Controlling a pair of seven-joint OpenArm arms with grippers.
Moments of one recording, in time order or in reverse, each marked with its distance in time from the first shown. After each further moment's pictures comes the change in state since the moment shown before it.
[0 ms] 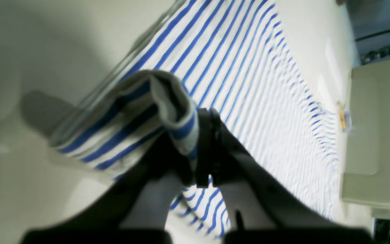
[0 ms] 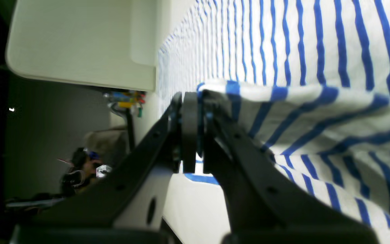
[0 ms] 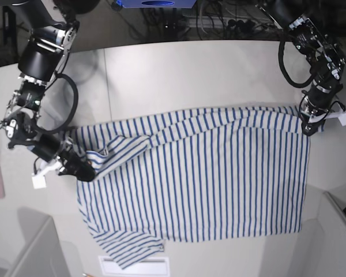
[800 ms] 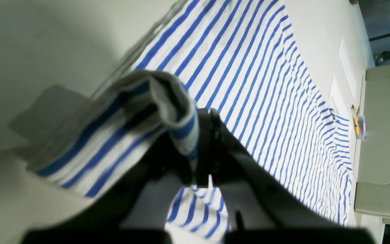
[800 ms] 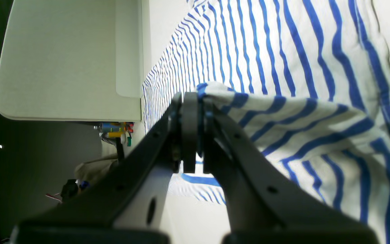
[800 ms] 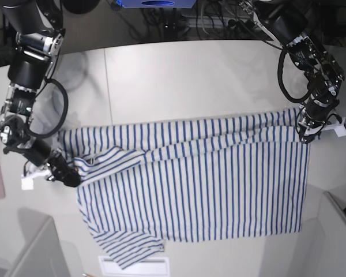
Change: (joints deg) left arm -6.1 0.0 0.1 -5.8 7.9 -0.1 -0.2; right arm 3.2 4.7 -1.9 -8.8 0.4 0.1 7.7
